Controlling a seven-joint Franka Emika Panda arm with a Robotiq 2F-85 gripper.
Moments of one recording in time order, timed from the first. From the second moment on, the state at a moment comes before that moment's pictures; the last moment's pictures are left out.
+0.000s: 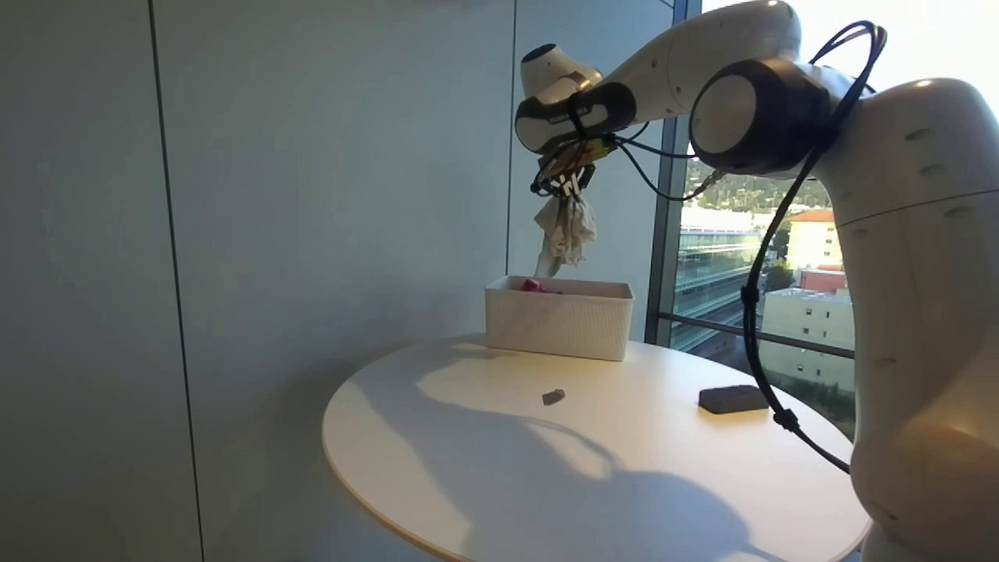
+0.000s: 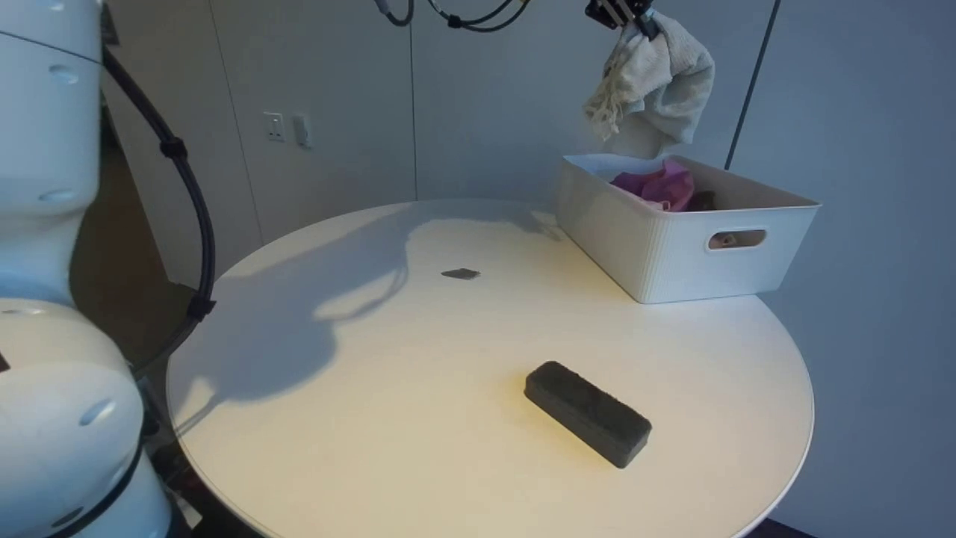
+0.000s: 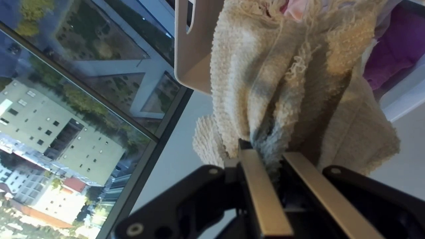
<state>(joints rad) -0.17 0.30 -0.13 -1.17 -0.62 1.90 0.51</state>
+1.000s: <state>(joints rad) -0.14 0.44 -0.10 -0.88 -0.44 1.69 0.49</state>
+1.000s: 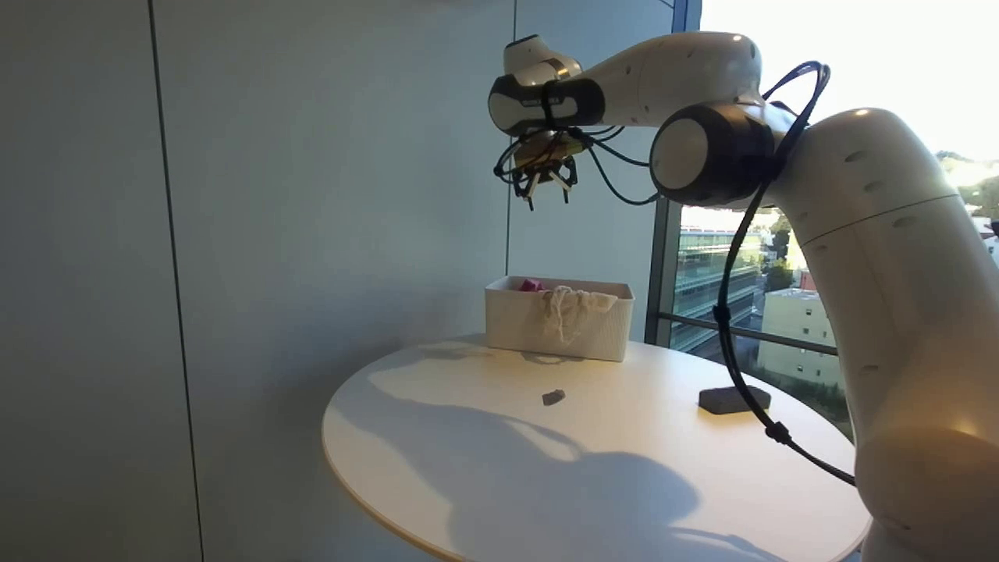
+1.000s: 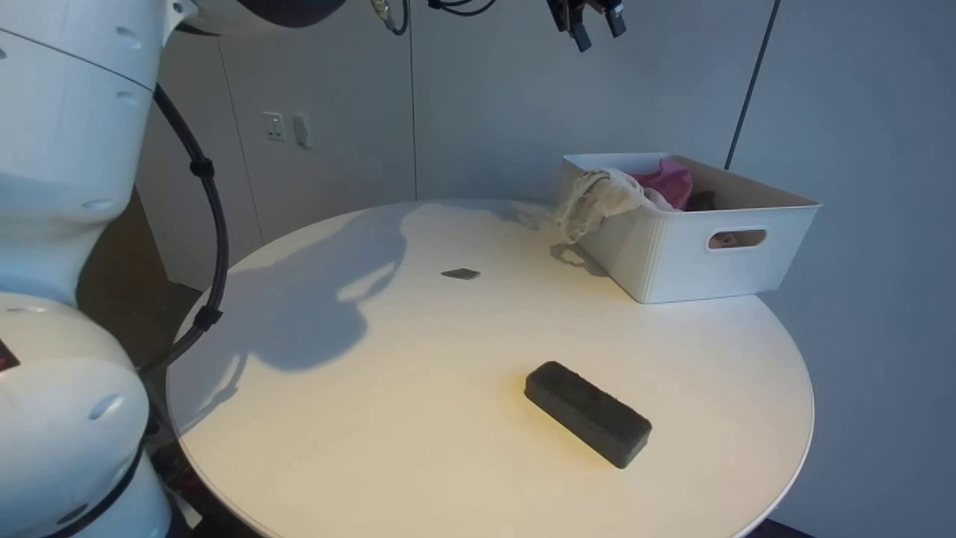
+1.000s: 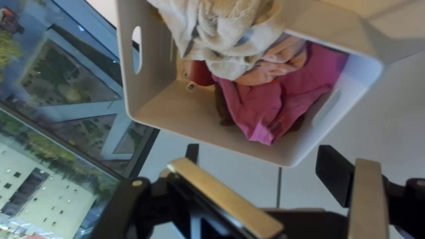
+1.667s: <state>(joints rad) -0.15 0.18 0.02 -1.38 -0.04 1.69 0.33</state>
